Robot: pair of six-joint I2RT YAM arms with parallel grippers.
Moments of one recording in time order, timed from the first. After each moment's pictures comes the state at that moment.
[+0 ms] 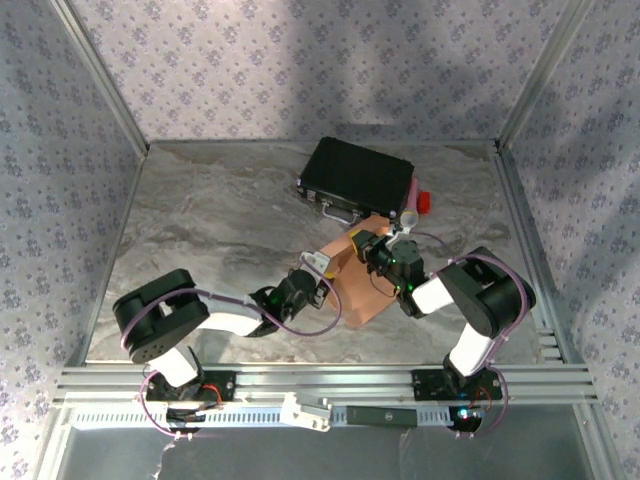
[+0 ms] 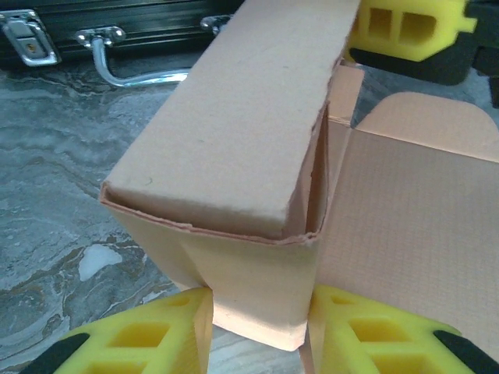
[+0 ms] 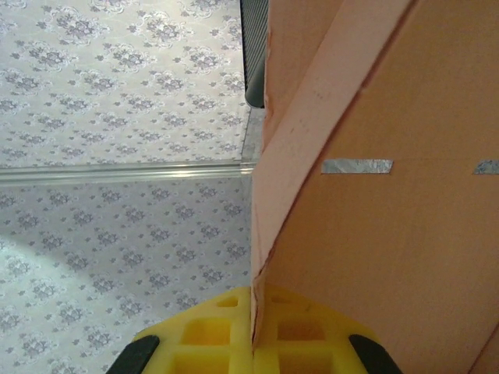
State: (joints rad) left arm -1.05 1.63 0.53 0.59 -0.42 -0.25; right arm 0.53 1.71 0.38 1.19 -0.14 1.50
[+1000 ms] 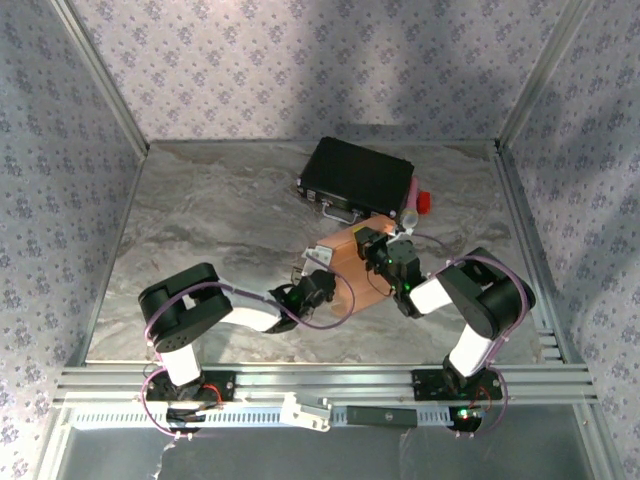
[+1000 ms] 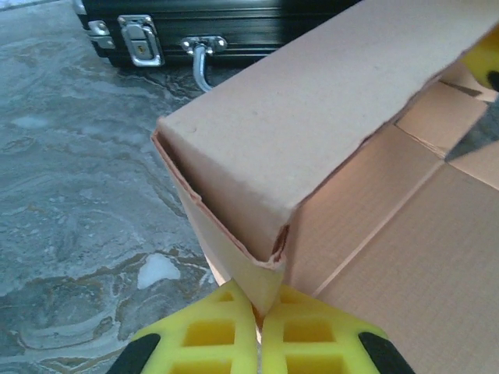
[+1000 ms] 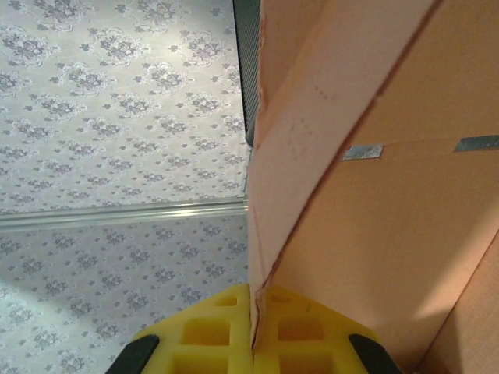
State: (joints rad) left arm -1.10 1.76 0.68 0.49 -0.73 -0.40; right arm 0.57 1.70 0.40 1.16 0.02 1.55
